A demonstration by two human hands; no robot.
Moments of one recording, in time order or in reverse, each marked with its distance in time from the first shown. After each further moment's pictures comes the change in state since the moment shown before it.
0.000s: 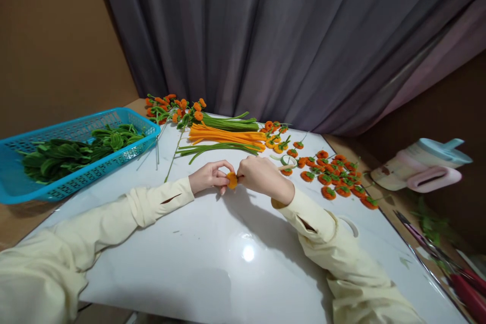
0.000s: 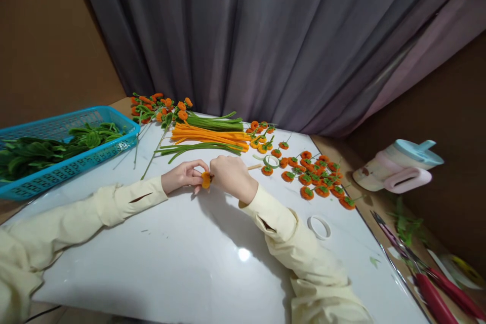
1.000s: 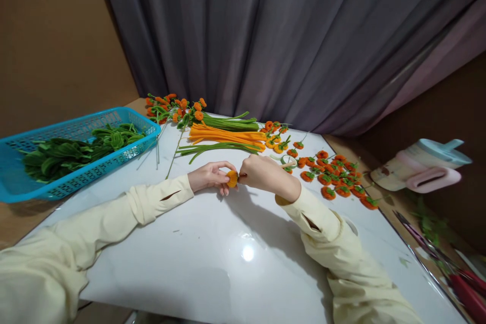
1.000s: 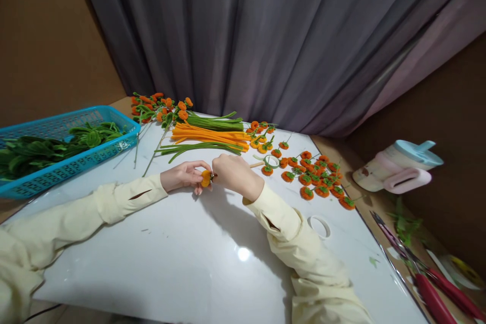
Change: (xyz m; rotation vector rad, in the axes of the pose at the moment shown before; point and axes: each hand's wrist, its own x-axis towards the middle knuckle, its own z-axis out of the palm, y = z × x) left_hand 0.001 0.005 -0.003 -0.174 -0.111 -0.080; right_hand 0.002 0.009 -0.003 -0.008 -0.035 -0.067
